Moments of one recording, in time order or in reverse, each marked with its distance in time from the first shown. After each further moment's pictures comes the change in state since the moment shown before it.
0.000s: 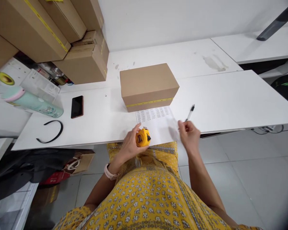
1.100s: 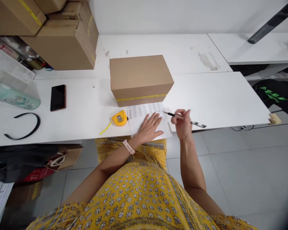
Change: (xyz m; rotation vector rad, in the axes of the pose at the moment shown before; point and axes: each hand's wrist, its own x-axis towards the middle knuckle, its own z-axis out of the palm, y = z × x) left_hand 0.093 0.022 0.112 0.384 -0.258 0.357; right_hand 0.052 0.007 0.001 0.682 -0.235 0.105
